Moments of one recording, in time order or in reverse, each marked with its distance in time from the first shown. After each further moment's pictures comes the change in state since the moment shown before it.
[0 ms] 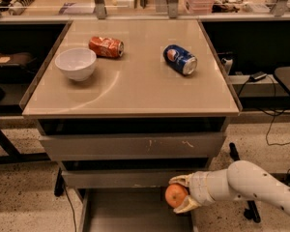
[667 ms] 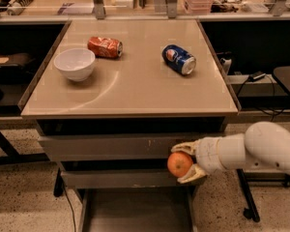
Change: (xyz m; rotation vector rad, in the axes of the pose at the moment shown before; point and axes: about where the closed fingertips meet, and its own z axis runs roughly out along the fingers) arm -0.070 -0.076 -0.095 0.088 0.010 -0.134
